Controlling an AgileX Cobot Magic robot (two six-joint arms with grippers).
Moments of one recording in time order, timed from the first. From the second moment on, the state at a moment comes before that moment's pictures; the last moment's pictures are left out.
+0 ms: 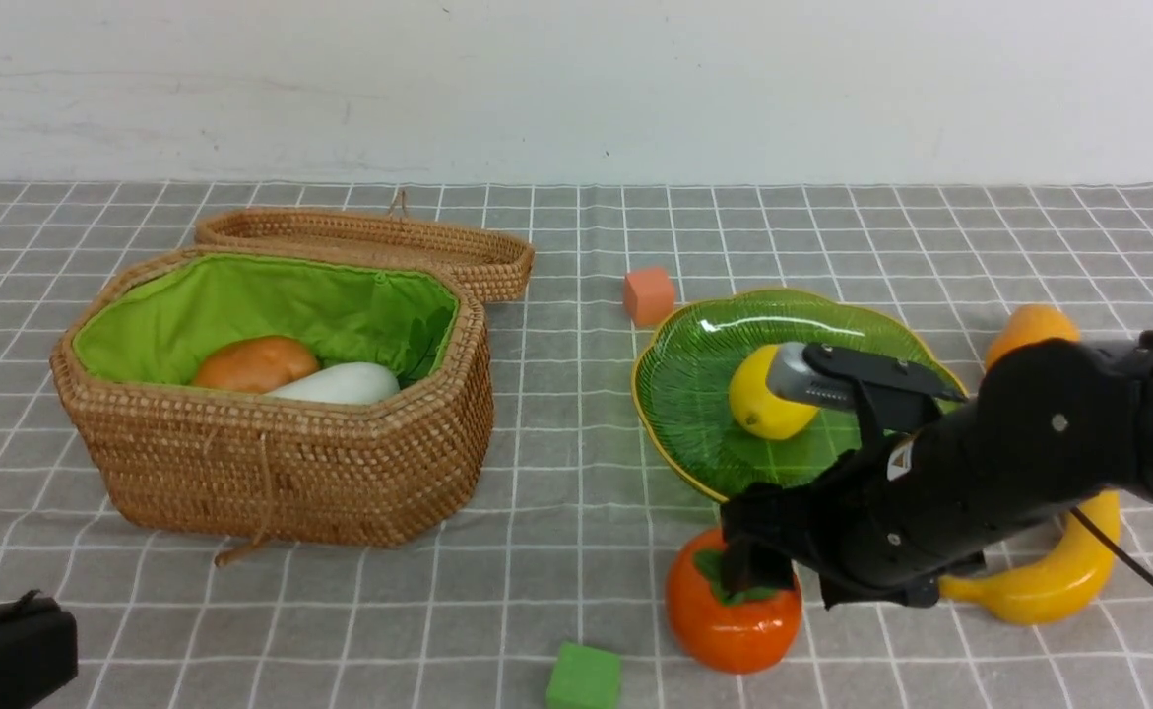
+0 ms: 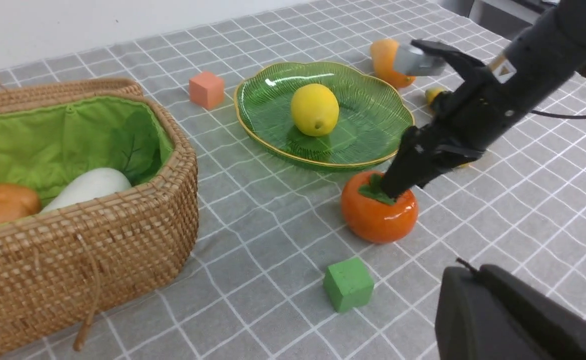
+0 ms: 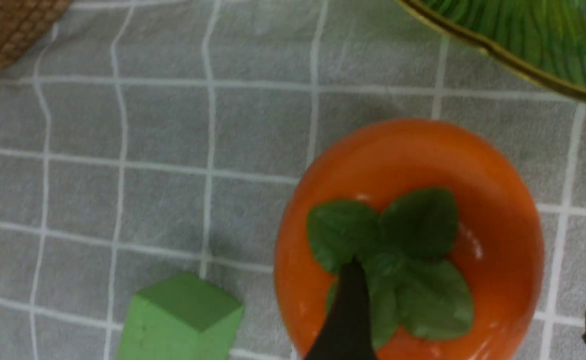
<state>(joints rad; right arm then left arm) 0.46 1.64 -0.95 0.39 0.48 0.18 -0.50 0.38 -0.66 -0.29 0.70 0.16</state>
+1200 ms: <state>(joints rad) 0.49 1.69 -0.96 0.74 0.49 -0.20 -0.50 0.38 -0.66 -0.29 0.76 0.16</state>
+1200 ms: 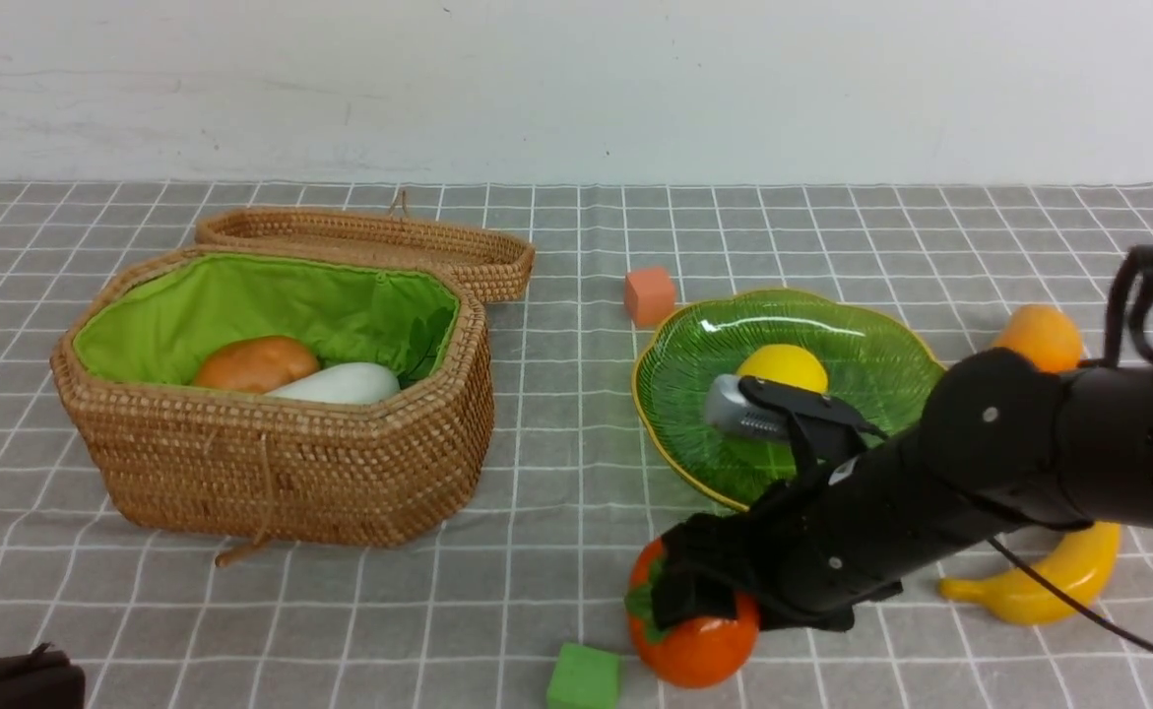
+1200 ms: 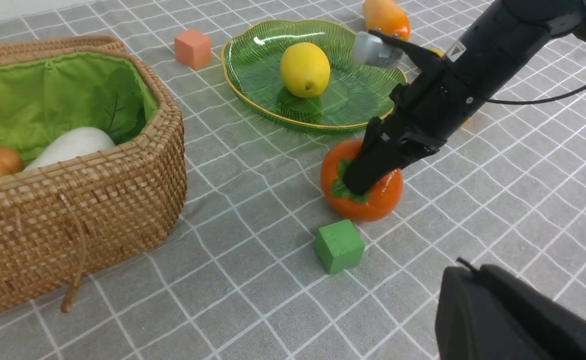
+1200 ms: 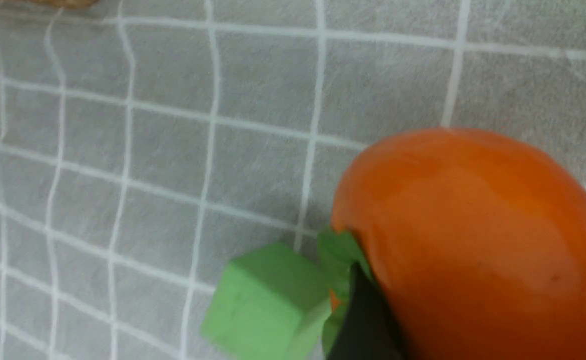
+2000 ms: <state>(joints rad) 0.17 1.73 -1.07 0.59 0.32 -0.30 -0.50 0.38 -0.66 -0.35 0.70 0.16</state>
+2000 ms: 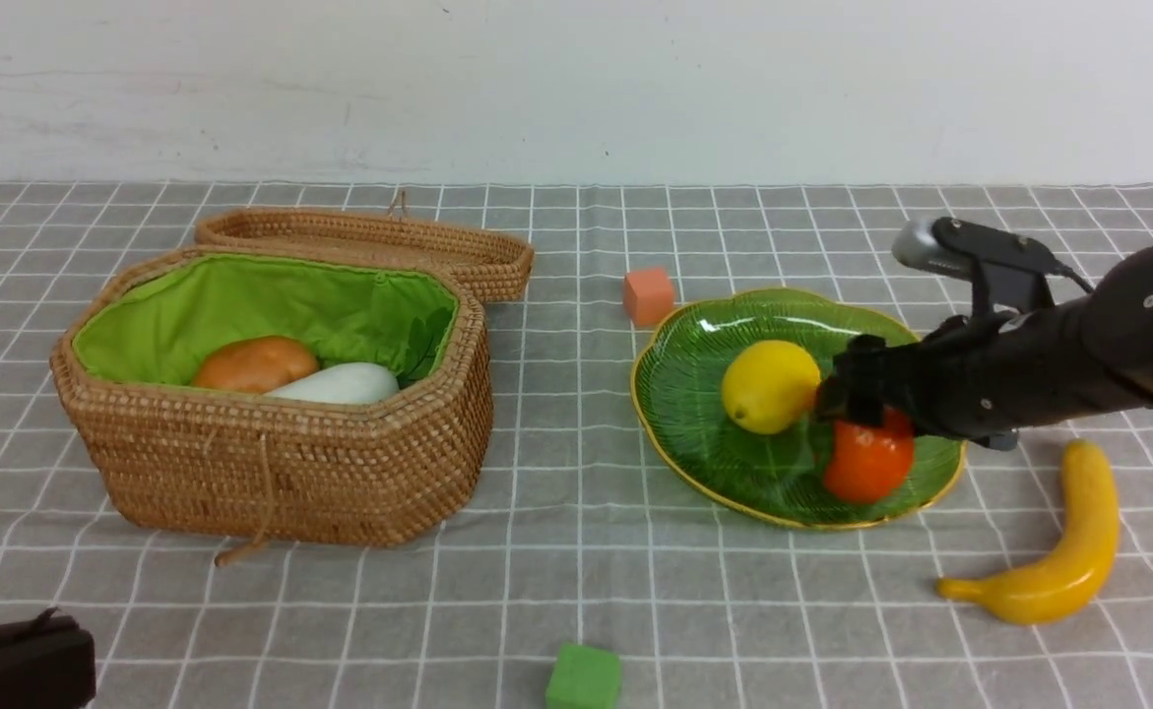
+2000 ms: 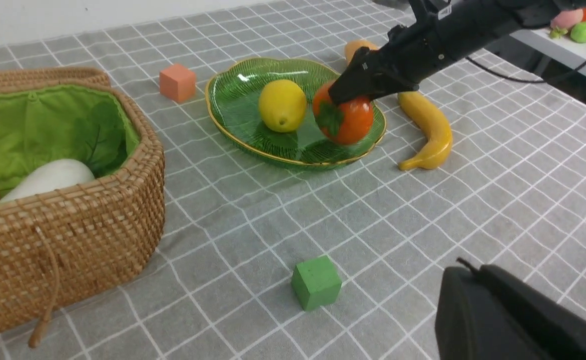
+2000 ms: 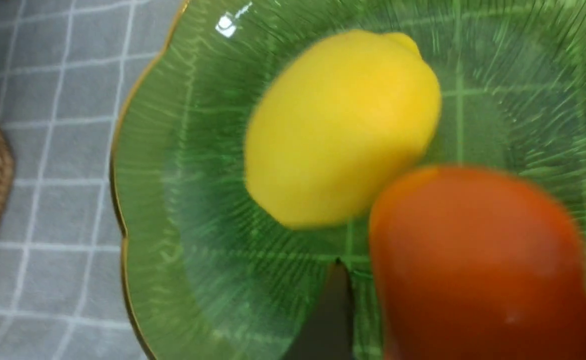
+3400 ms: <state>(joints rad) -0.11 1.63 -1.09 0.26 0.81 0.05 -0.50 0.38 -0.66 -0.36 0.71 0.18</state>
